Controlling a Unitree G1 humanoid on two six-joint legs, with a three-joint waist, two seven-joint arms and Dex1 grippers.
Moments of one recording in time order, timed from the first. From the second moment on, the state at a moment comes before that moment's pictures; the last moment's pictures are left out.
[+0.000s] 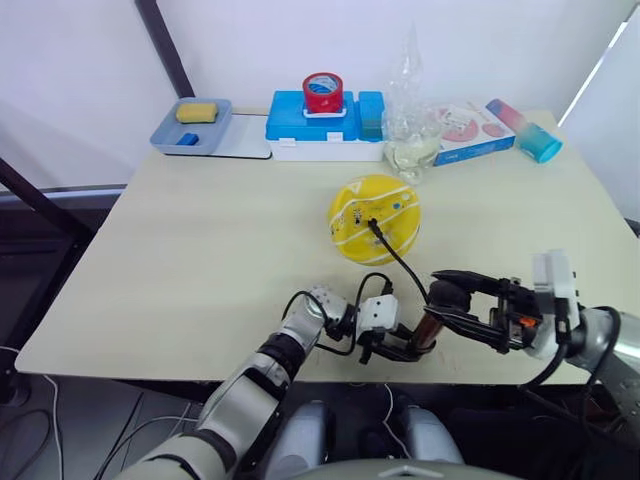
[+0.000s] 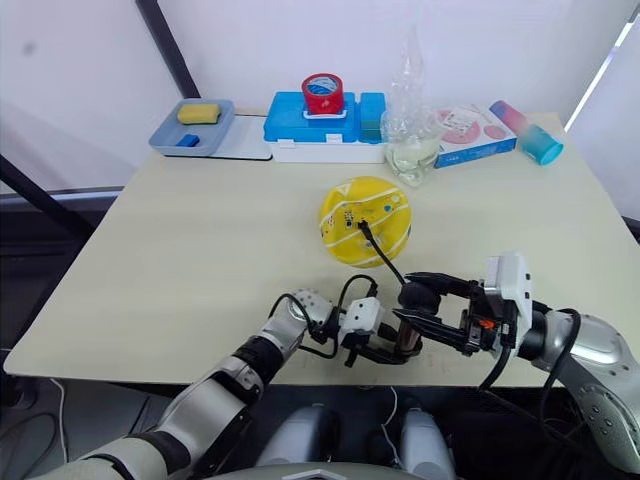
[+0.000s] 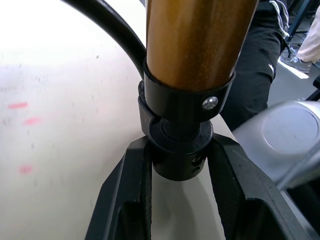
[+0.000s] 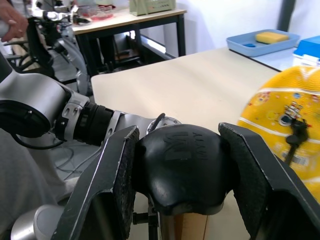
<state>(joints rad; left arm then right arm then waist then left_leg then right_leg) -0.61 0.06 -0.44 0.87 0.05 -0.36 -1.33 0.12 -0.73 -0.19 -0.66 0.81 0.43 0.90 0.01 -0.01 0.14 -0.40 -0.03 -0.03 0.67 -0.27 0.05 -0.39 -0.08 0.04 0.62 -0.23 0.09</state>
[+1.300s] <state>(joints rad) -0.67 -0.05 -0.44 1.01 0.14 -0.39 -1.17 0.11 -0.94 -0.65 -0.68 1.32 0.64 0.79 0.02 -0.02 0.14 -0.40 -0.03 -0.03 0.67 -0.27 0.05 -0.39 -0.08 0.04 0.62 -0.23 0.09</state>
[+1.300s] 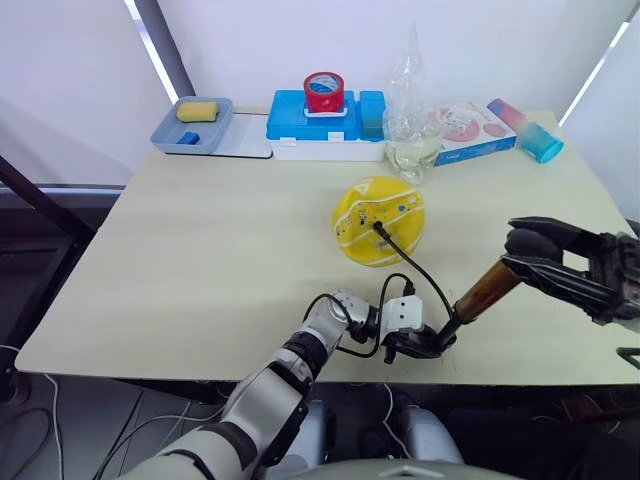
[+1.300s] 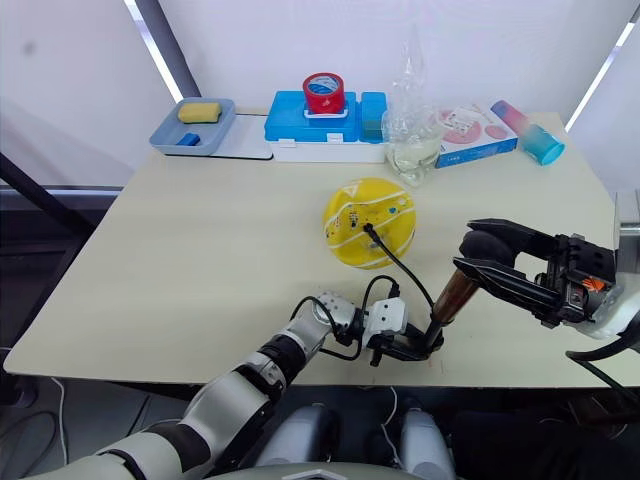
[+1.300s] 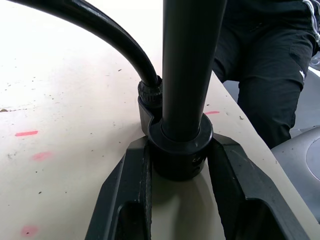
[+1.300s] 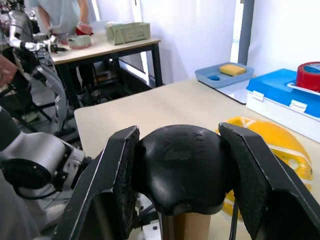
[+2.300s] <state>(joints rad) -0.69 -0.07 -0.44 1.06 0.17 -0.40 -1.15 0.35 -0.67 -0.29 -0.63 0.78 0.40 0.78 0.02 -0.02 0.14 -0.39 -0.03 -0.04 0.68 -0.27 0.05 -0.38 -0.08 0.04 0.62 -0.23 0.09</state>
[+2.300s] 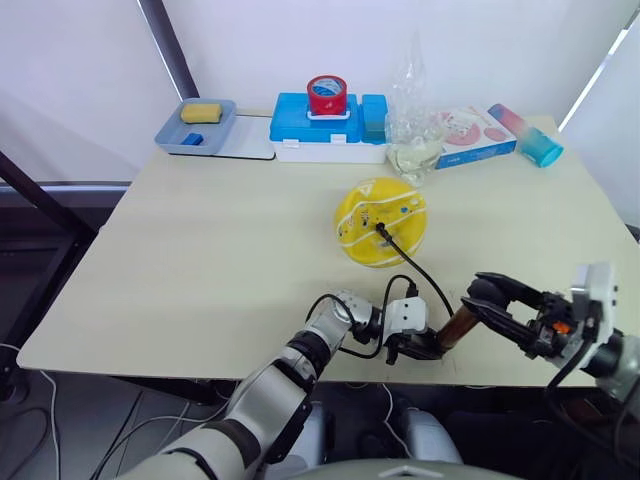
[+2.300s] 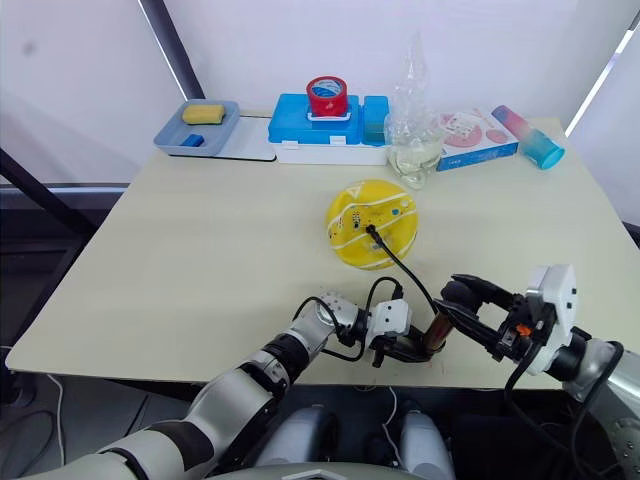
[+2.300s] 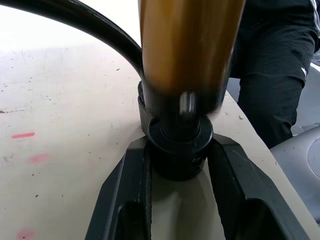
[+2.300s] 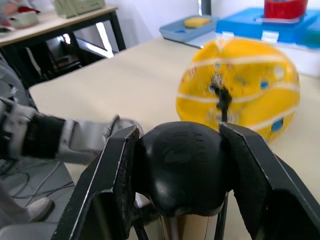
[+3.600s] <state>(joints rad) -0.71 -0.08 -0.40 1.12 0.18 -0.41 -1.16 0.24 -0.90 -0.66 -0.72 1.25 0.63 0.69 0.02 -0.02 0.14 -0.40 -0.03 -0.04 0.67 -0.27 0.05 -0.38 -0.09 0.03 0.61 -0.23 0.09</state>
